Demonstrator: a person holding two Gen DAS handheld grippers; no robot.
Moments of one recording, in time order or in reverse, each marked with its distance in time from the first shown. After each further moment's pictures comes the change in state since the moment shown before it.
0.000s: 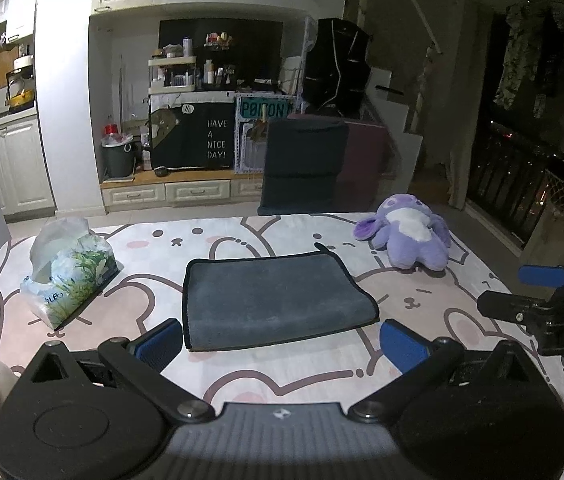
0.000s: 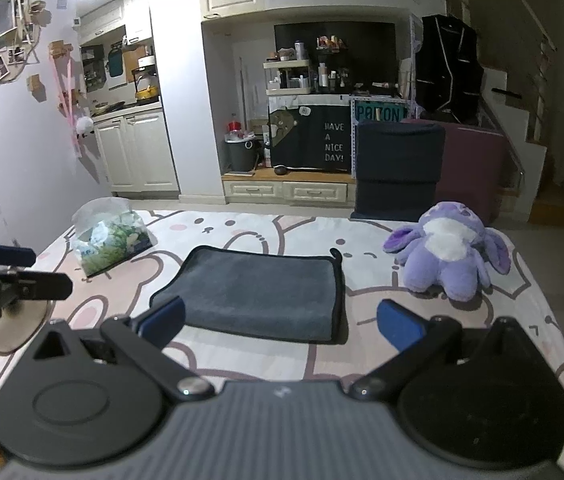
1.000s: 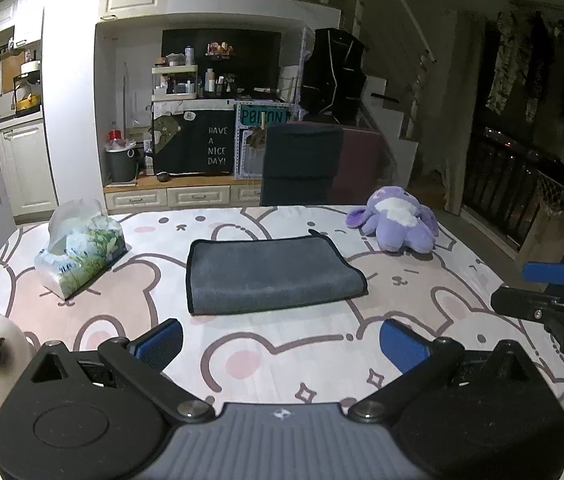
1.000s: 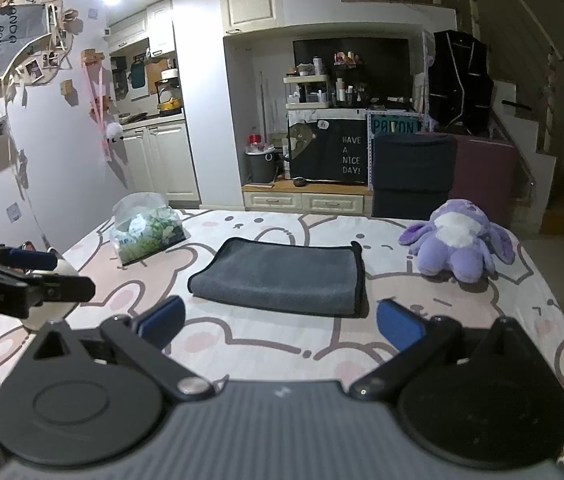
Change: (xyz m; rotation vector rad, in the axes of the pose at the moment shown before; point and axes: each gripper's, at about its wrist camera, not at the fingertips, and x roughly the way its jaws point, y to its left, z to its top) left arm -0.045 -0.005 -0.057 -0.001 -0.033 -0.007; right arm -0.059 0.020 -0.047 -0.013 -0.053 0.048
